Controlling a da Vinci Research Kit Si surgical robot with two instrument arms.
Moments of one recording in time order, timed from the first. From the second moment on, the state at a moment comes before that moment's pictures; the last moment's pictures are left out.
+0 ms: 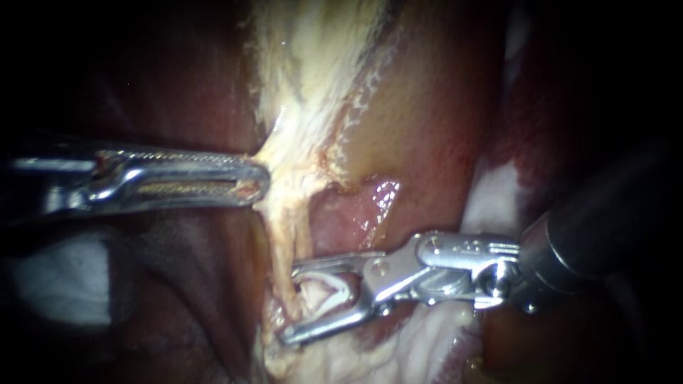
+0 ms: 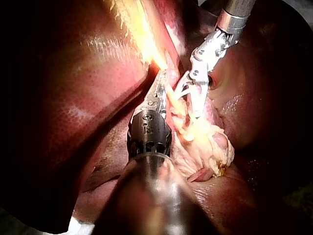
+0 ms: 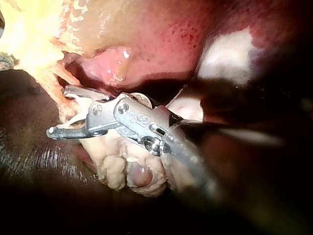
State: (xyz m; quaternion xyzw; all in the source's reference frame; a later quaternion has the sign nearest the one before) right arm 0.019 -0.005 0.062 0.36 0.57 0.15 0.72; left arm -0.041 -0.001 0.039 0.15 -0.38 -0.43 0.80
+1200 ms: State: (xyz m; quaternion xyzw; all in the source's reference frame) right arm 0.022 -0.007 0.065 0.39 0.58 0.12 0.70; left arm -0.041 -0.001 0.040 0.15 -0.38 -0.43 0.80
